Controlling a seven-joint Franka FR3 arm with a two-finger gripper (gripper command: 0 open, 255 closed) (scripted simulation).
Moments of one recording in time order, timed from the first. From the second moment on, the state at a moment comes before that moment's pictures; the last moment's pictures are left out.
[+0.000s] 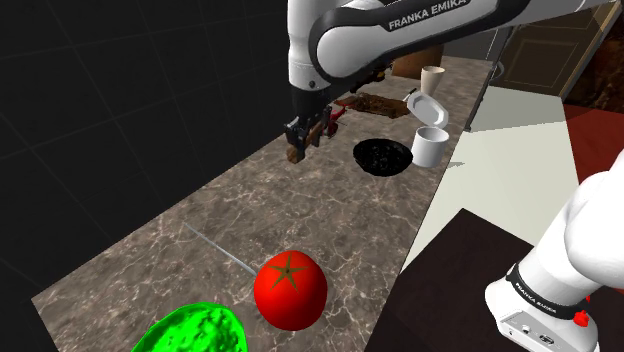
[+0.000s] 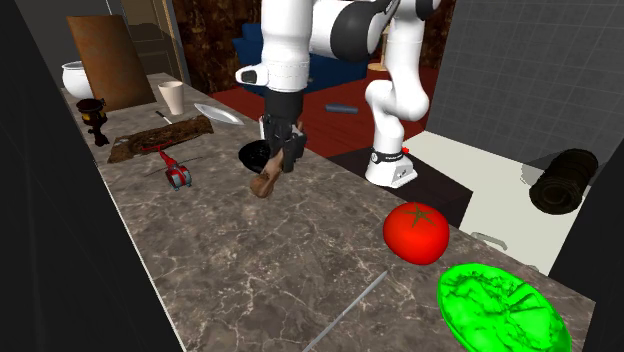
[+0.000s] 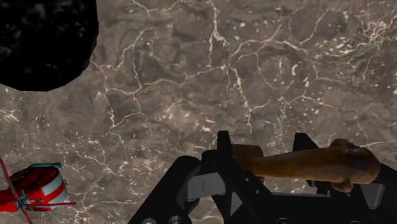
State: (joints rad) arm 0.10 0.01 0.34 -1.90 -0.05 2.00 0.31
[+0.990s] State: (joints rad) arm 0.29 0.12 0.51 -1.78 -0.14 1.94 0.69
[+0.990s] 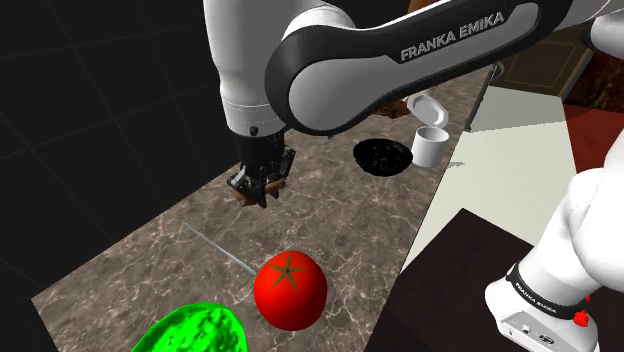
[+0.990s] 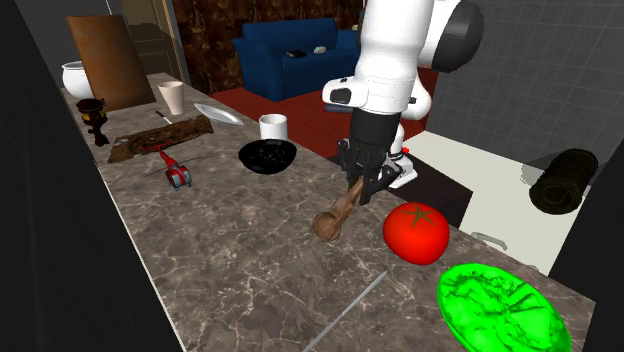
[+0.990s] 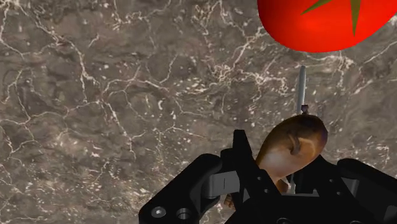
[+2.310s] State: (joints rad) arm 0.80 0.67 0.55 -1.02 -0.43 1.64 1.12
